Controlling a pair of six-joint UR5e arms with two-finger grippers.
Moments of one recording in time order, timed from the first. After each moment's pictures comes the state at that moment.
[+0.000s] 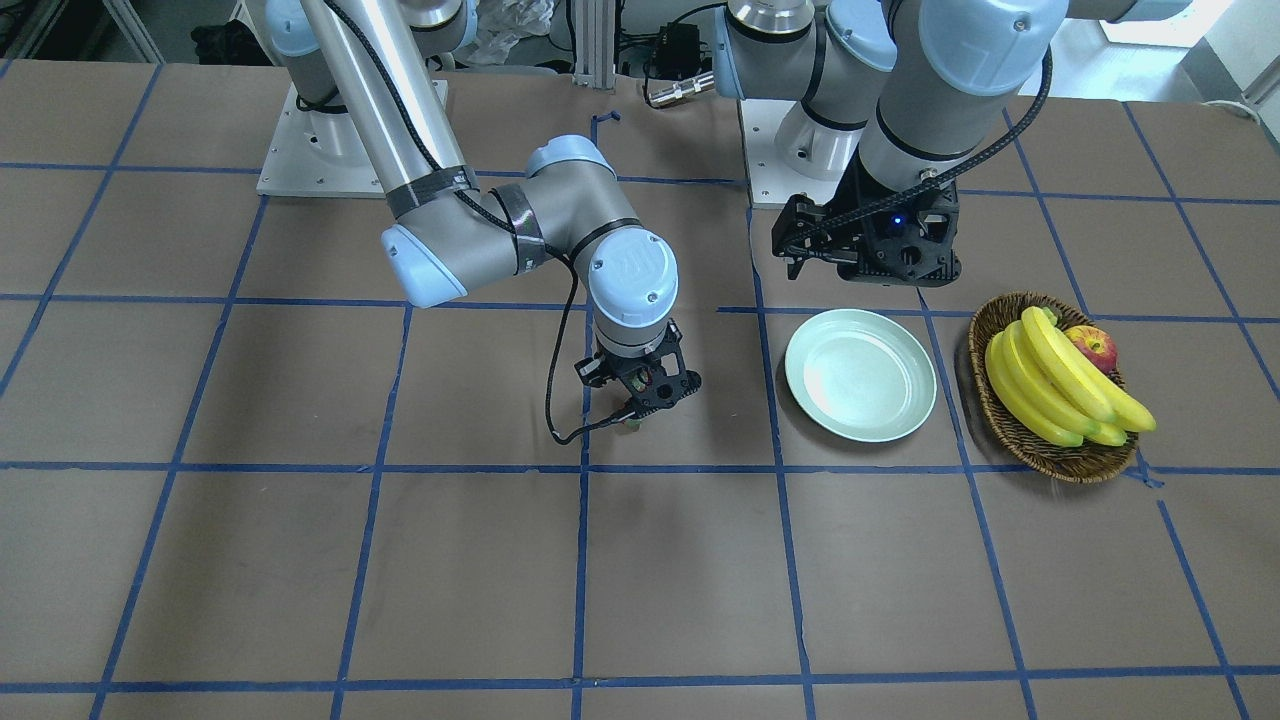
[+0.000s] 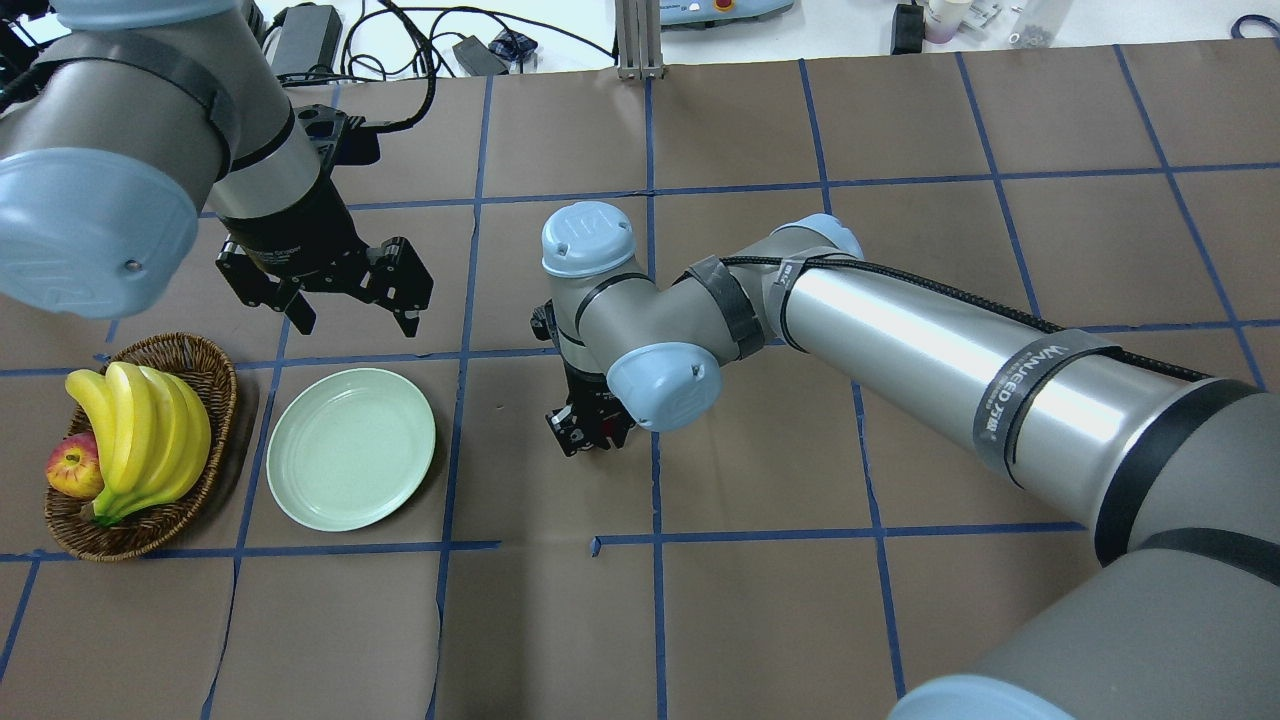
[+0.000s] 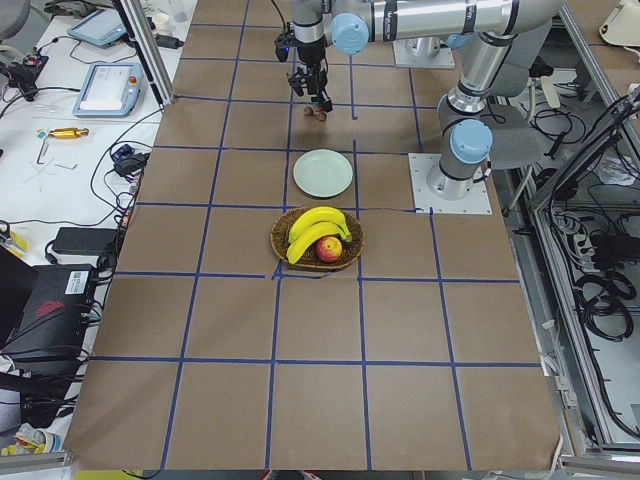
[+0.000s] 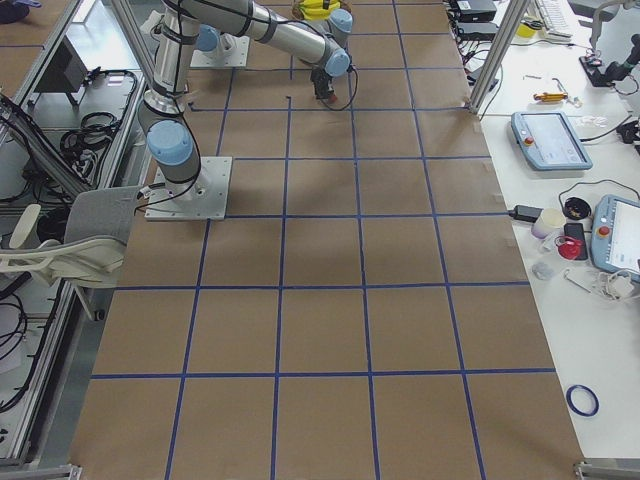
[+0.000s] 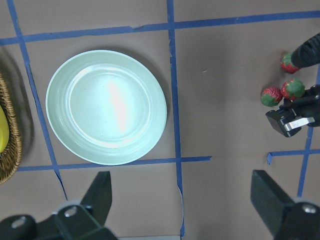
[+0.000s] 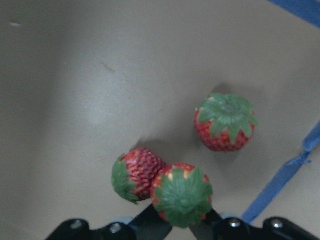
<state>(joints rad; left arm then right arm) -1.58 -1.57 -1.71 -1.55 1.60 0.05 2.07 -1.04 1.69 -2.02 -1.44 0.02</state>
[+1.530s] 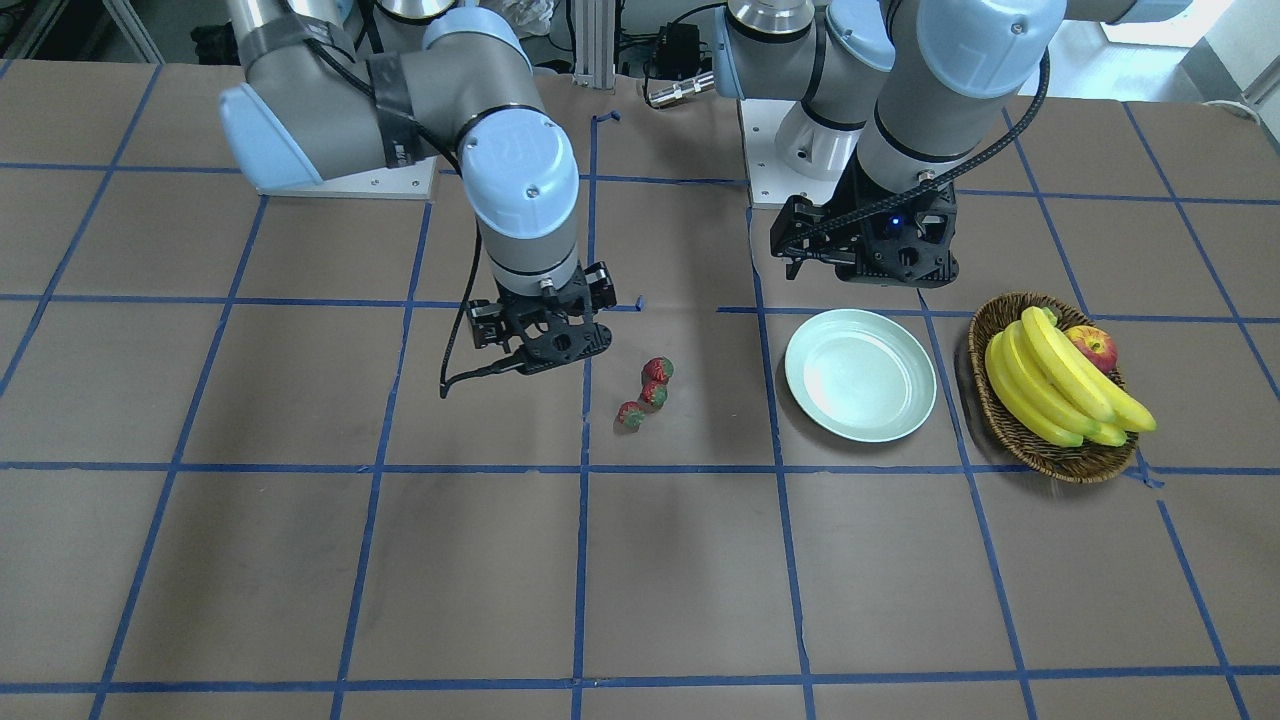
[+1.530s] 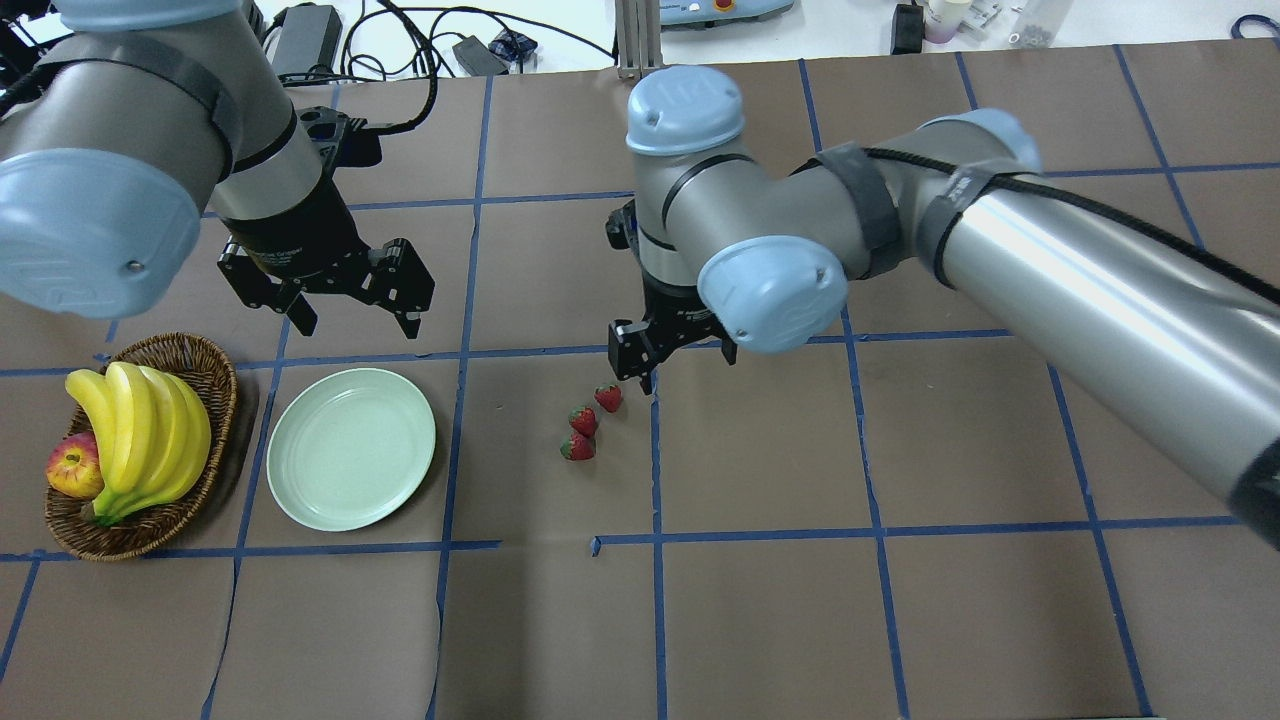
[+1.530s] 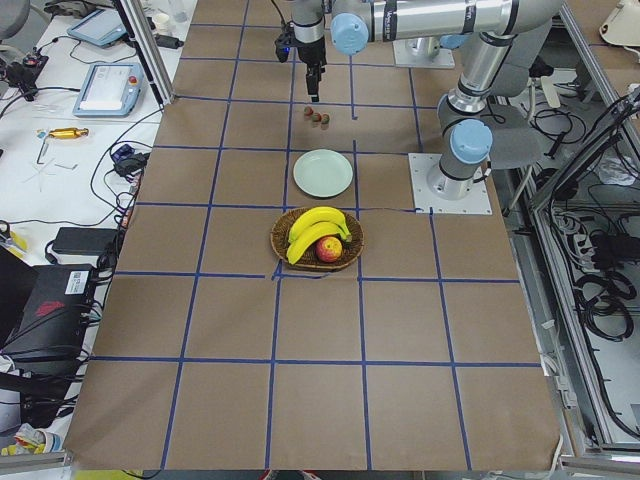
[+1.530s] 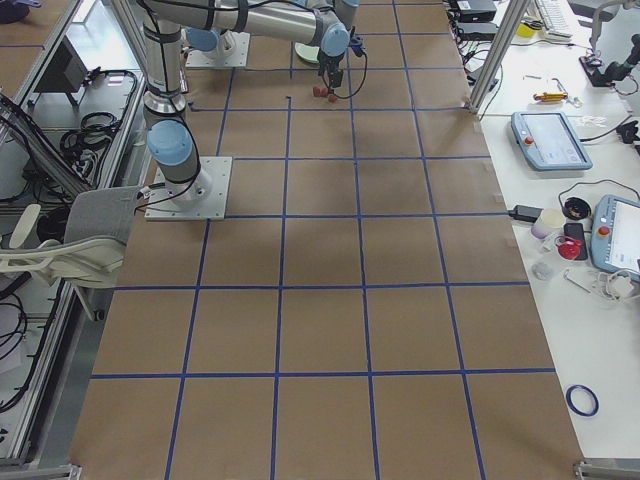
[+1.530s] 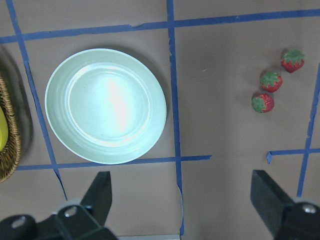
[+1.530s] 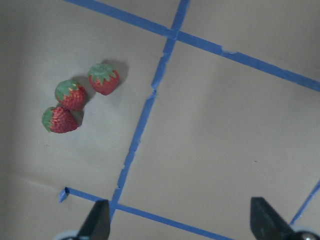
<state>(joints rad) -1.58 -1.57 -1.71 -1.55 1.59 0.05 1.89 -1.31 1.66 -1.76 -1.51 0.01</state>
